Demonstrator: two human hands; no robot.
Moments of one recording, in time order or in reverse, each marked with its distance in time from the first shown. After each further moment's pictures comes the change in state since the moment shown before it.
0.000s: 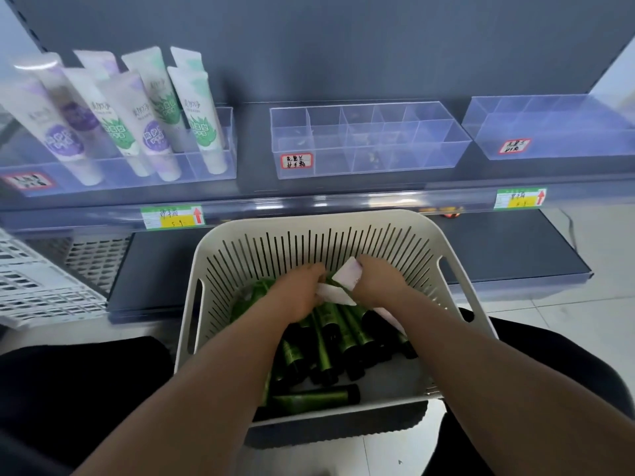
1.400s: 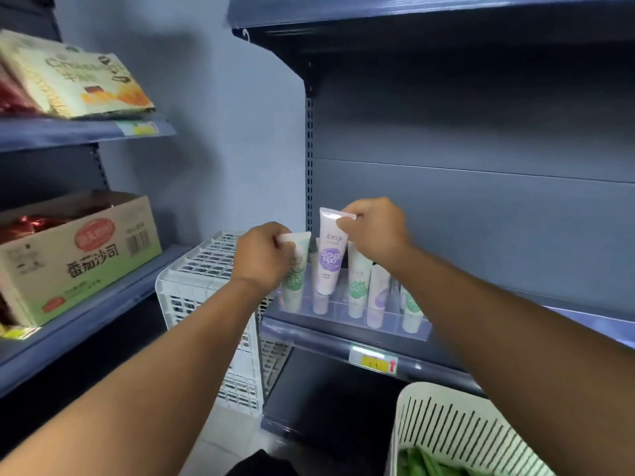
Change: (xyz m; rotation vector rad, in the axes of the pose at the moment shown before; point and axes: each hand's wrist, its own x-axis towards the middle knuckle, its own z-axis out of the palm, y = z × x) left_hand -0.220 -0.141 -0.311 -0.349 1.170 -0.414; right_hand -0.113 -0.376 -0.154 0.415 0.507 -0.838
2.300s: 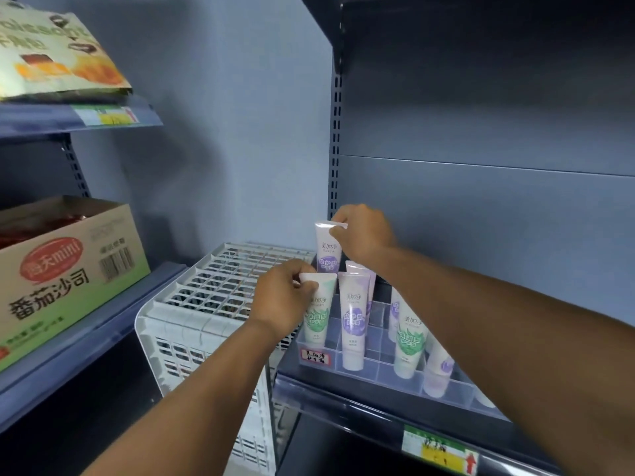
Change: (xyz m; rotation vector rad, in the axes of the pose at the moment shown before) left_hand 0.100 -0.090 0.067 -0.201 -0.187 -0.100; right_hand 0.147 0.020 0.125 -0.267 -0.112 -0.056
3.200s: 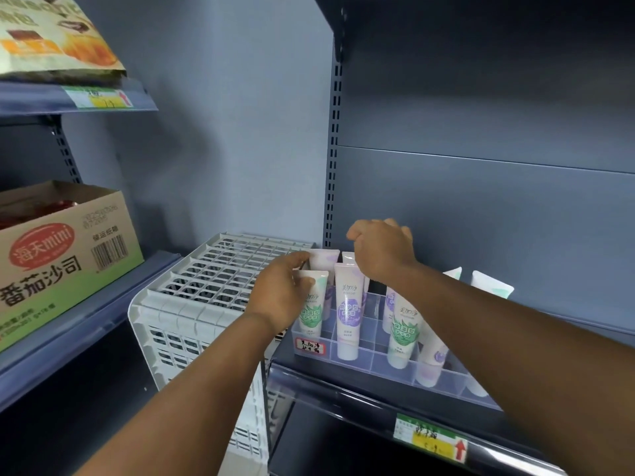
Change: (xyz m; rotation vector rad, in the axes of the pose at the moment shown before) left_hand -0.001 -0.008 0.002 0.089 -0.069 0.037; right_hand -0.018 0.037 0.014 -0.275 -0.015 -0.029
